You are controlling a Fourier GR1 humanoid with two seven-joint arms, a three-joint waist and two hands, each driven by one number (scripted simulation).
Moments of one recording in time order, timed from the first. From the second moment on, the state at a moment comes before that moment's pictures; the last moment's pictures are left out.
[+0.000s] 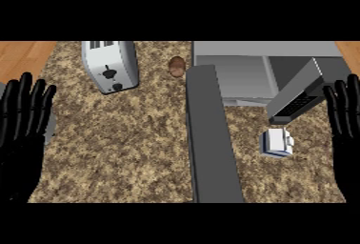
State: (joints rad) left arm -0.01 0.09 0.01 -2.10 0.01 -0.01 0.02; right arm 0.00 -0.09 -0.01 -2.10 -0.02 -0.03 -0.01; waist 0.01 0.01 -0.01
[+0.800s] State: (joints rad) left arm 0.17 0.02 -0.03 -2.18 0.06 0.02 0.06; right arm 0.04 -0.07 0.12 -2.11 -0.24 0.16 0.07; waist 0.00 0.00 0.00
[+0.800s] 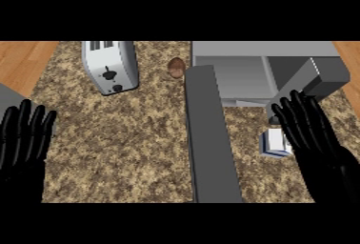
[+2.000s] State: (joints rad) left arm 0.45 0.01 -0.02 -2.20 0.13 -0.11 -0.17; right arm 0.06 -0.05 -0.02 -1.81 -0.09 0.09 -0.13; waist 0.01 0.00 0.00
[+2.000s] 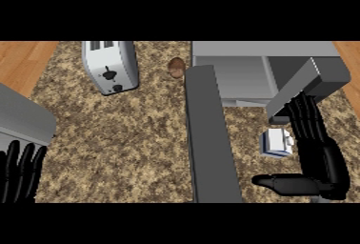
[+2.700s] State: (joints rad) left arm 0.55 0.01 0.00 -2.24 0.16 -0.17 -0.21; right arm 0.02 -0.12 -0.18 -1.42 -0.09 0.15 -0.41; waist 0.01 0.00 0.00
